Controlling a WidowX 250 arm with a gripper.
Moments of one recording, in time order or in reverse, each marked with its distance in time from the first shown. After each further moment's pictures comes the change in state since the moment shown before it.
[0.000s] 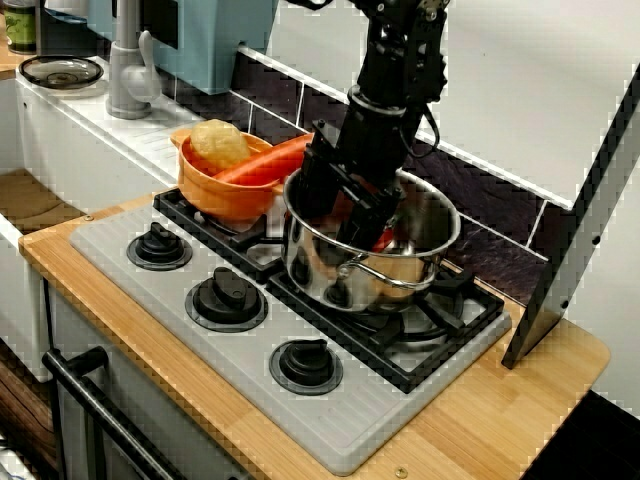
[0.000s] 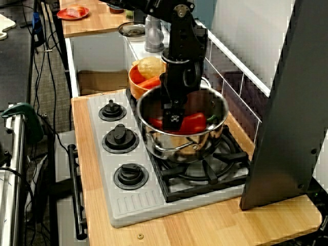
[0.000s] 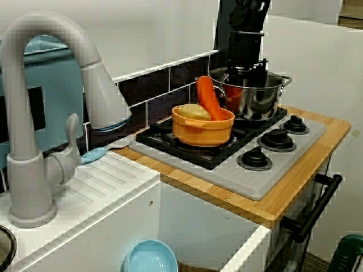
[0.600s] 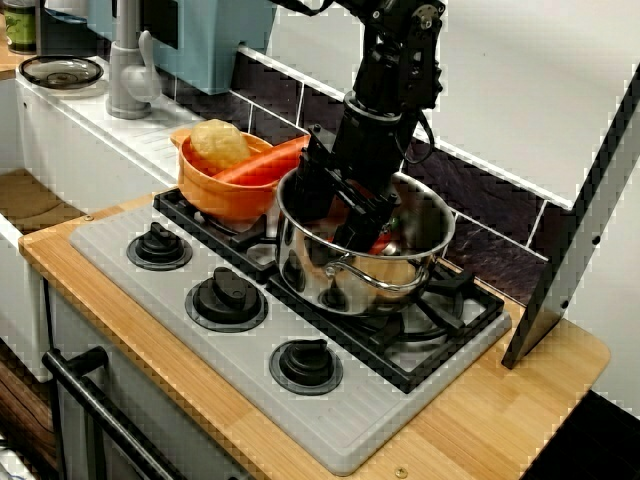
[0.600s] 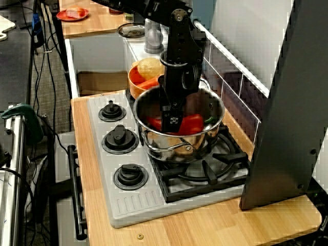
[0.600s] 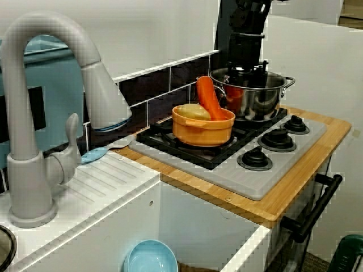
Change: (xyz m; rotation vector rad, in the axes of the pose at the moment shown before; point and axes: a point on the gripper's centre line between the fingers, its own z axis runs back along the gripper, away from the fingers) arm -0.001 0.001 -0.003 0.005 -0.002 0.011
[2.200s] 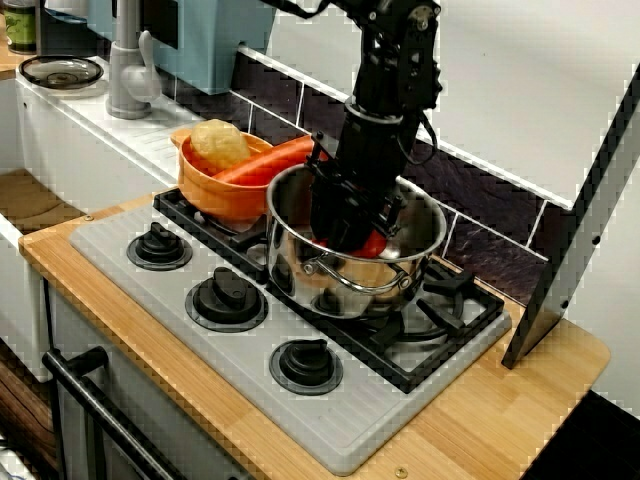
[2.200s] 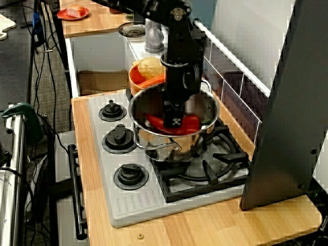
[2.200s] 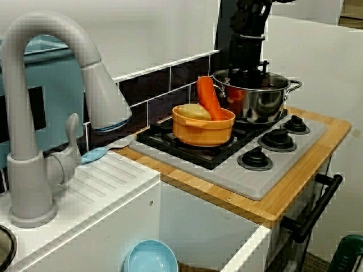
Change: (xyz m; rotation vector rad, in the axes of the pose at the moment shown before) arm 0.003 -0.005 0.000 -0.044 -0.035 0.005
